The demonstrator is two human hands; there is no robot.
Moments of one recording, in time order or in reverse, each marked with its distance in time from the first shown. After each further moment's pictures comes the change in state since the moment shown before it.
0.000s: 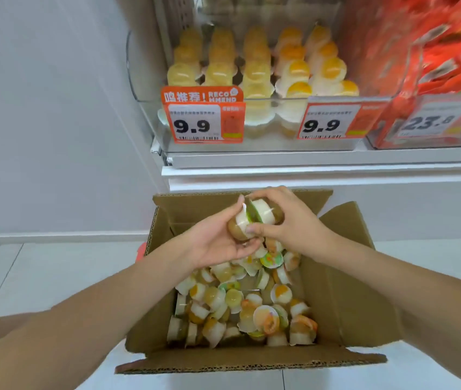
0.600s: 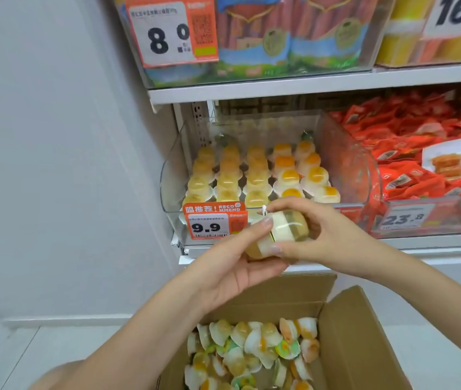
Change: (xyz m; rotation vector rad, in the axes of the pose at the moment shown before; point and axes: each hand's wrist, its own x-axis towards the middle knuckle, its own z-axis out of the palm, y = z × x) left_hand -0.090 0.056 0.117 0.309 -0.058 0.459; right_hand 0.003 -0.101 -0.108 0.174 -0.005 -0.225
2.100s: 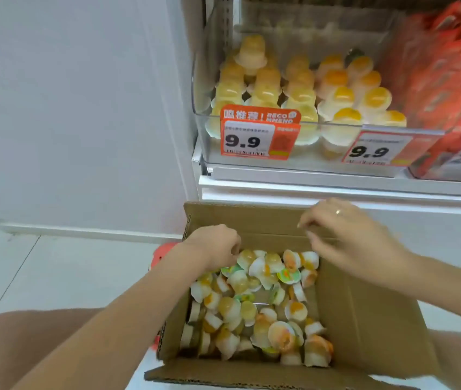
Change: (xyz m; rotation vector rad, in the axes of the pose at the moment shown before) left_hand 0.028 -0.094 -0.147 1.901 -0.096 -0.221; right_hand -0.028 0.075 0.063 -0.791 -0.091 -0.245
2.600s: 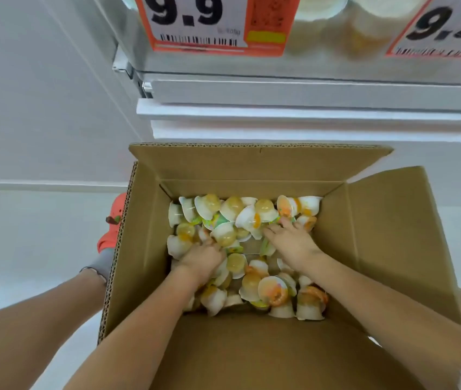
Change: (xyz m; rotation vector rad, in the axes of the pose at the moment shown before) left_hand 0.082 -0.002 0.196 0.217 -0.339 0.091; right_hand -0.051 0.077 0.248 -0.353 -0.828 0.222
